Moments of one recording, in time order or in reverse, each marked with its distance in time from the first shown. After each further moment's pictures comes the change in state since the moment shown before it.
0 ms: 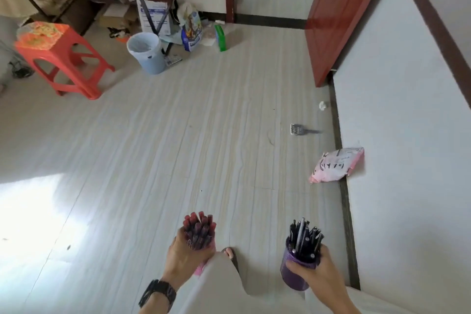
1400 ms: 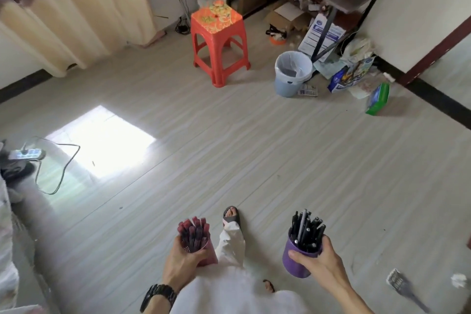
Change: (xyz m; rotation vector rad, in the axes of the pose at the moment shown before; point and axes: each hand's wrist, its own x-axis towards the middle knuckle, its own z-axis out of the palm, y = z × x) left_hand 0.283 0.073 -0.248 -0.496 0.425 -0.448; right_hand 0.288 -0.480 0.288 -0.616 -0.381 -0.256
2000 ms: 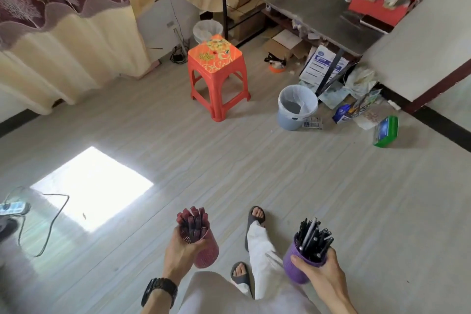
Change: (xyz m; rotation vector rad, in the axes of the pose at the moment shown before) left_hand 0.186 0.236 -0.070 -0.121 -0.035 0.114; right_hand 0.139 -0.210 0.020 0.164 0.157 0.056
